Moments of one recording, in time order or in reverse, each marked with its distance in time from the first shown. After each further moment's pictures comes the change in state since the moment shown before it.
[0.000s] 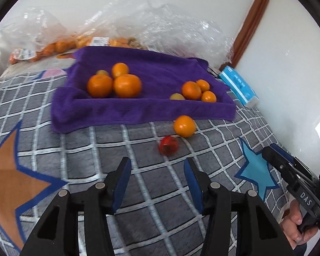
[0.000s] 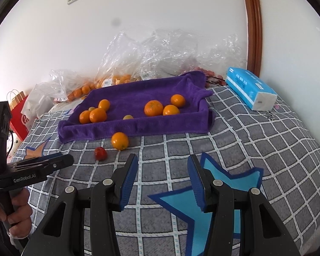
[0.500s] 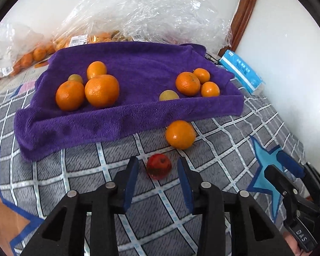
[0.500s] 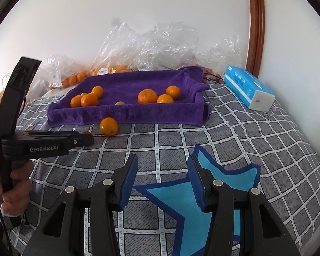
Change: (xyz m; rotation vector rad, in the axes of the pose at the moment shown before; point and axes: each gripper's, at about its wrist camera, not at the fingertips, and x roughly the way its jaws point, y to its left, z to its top) left arm 0.044 -0.021 0.020 0.100 0.056 0.049; right arm 0.017 0.006 -0.015 -0.095 -0.002 -0.052
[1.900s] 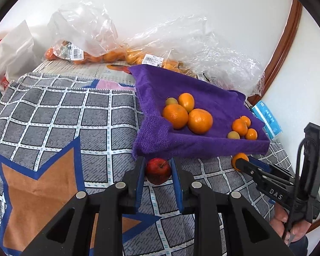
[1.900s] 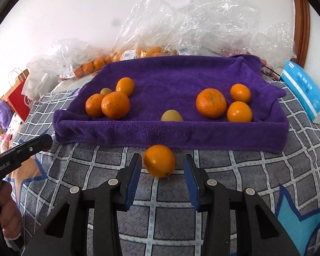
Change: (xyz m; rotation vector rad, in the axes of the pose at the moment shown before) left arm -0.060 0.118 -0.021 -0.246 -0.187 0.056; right arm 0.096 0.072 0.051 -0.010 0.169 0.162
